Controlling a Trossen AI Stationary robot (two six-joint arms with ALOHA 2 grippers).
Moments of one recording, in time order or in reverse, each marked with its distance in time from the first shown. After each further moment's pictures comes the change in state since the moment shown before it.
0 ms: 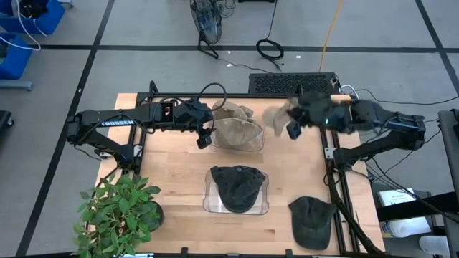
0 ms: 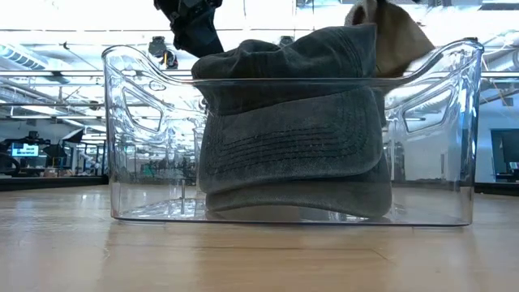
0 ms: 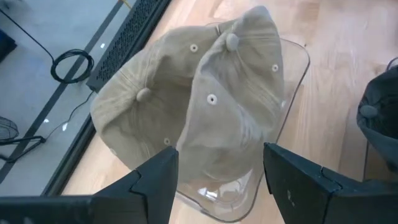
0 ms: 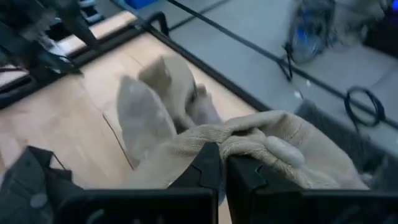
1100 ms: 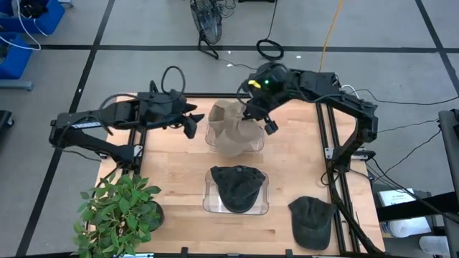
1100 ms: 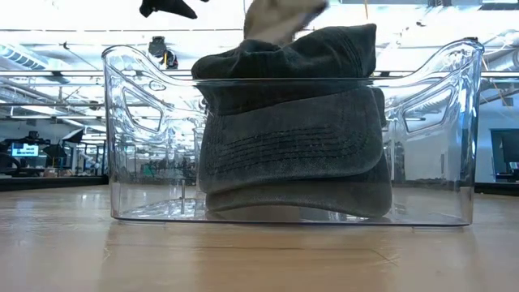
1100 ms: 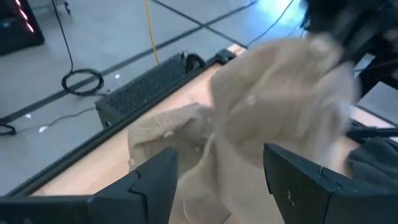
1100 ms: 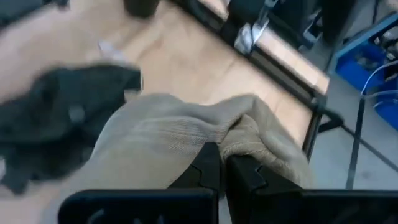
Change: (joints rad) left arm -0.070 -0.232 0.001 0.054 -0.172 -0.366; right arm -0.284 0.564 0.510 -0.001 -0.917 -1.343
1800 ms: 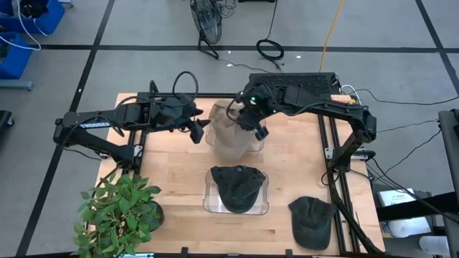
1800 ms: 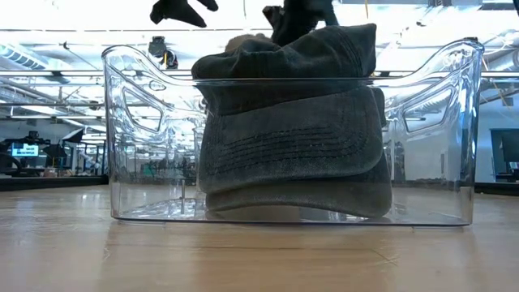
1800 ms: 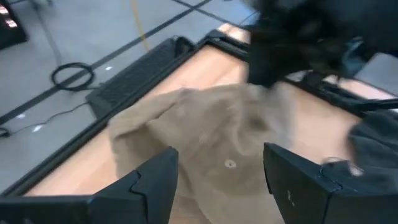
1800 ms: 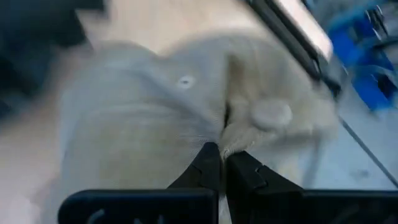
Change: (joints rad) left arm -0.006 0.062 -0.001 0.012 0.049 0.052; right arm 0.043 0.009 -0.252 0.212 0.239 -0.100
